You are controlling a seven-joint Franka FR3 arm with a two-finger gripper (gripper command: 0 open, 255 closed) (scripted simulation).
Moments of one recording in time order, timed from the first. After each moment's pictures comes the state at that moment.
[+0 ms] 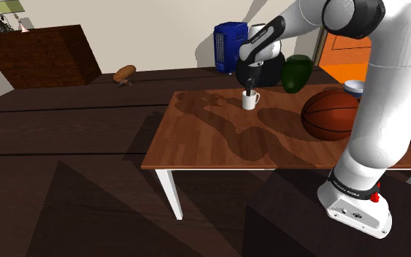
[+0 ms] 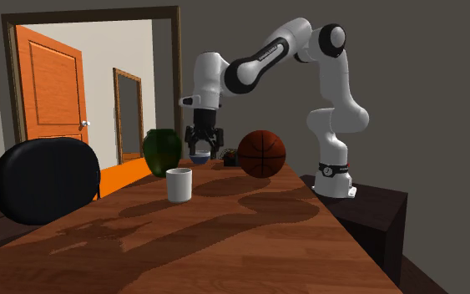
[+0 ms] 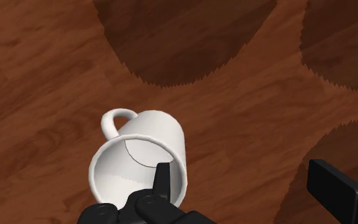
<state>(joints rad) -0.04 0.21 -0.36 -2.02 0.08 2.29 -0.67</state>
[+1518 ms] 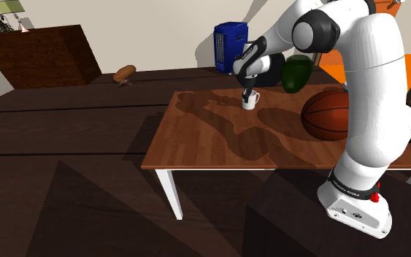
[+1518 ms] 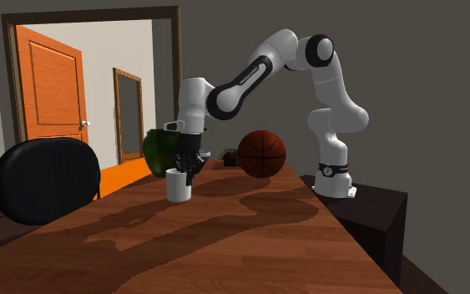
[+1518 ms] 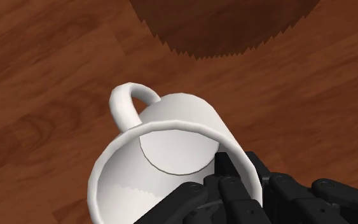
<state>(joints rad) -0.10 0.47 -0.32 -1.87 0.18 2.39 -0.77</state>
